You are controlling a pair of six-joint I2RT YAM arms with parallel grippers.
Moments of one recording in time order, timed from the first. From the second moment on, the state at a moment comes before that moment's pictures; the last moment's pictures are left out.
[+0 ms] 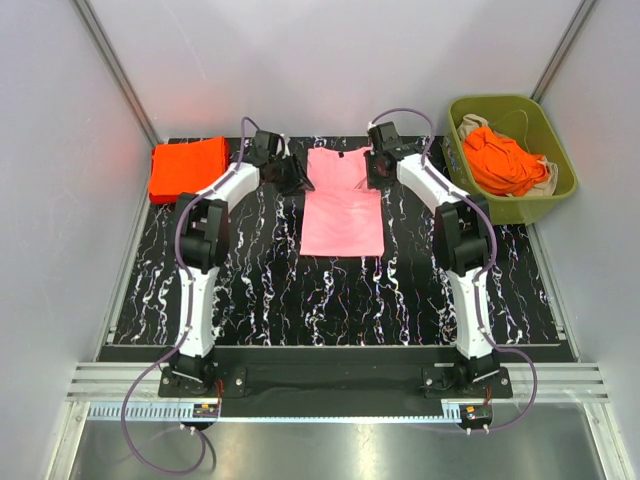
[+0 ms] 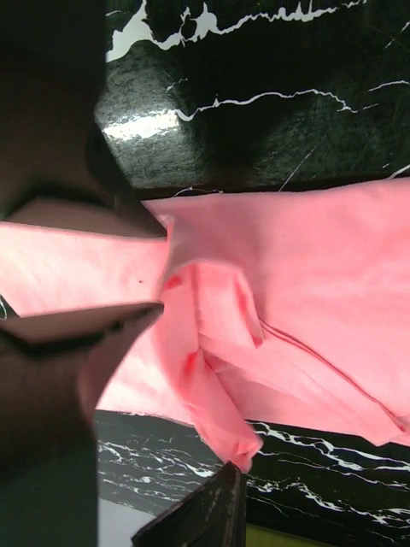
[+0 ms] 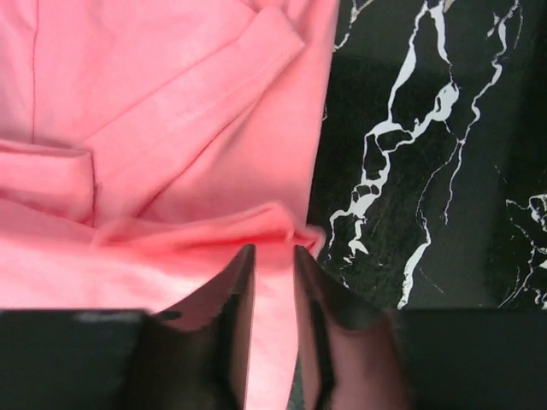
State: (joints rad) left arm -0.26 2.30 1.87 -0.43 0.44 -0.60; right arm 0.35 2.29 2.00 -0.63 0.09 0.19
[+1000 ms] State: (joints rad) left arm -0.38 1.85 1.11 -0.30 0.34 -0.57; right arm 0.30 1.90 1.32 -0.64 -0.26 0.35
